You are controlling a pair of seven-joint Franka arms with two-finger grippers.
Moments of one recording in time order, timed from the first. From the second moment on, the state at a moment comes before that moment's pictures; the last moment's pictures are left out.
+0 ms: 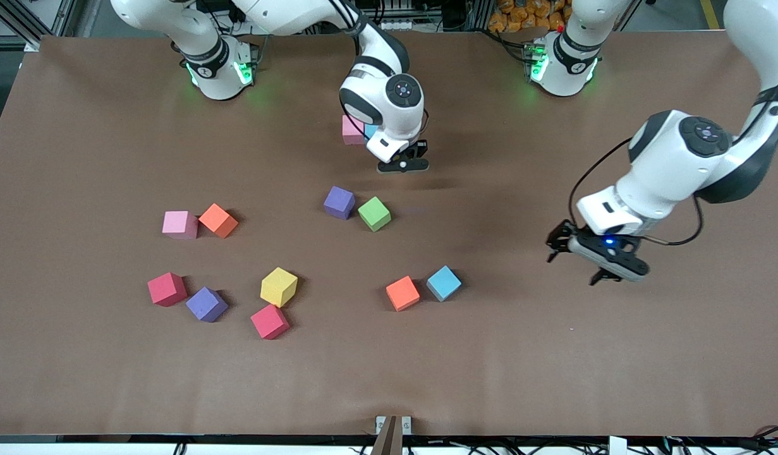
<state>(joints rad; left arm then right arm) 0.82 0.58 -1.21 -1.94 0.62 2.48 -0.07 0.81 0.60 0.24 -1.80 -0.06 2.31 1.00</state>
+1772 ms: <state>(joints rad) 0.36 0.82 -0.80 -1.90 1.46 3.14 -0.73 0.82 0.60 0.24 -1.80 -0.12 2.31 1.05</state>
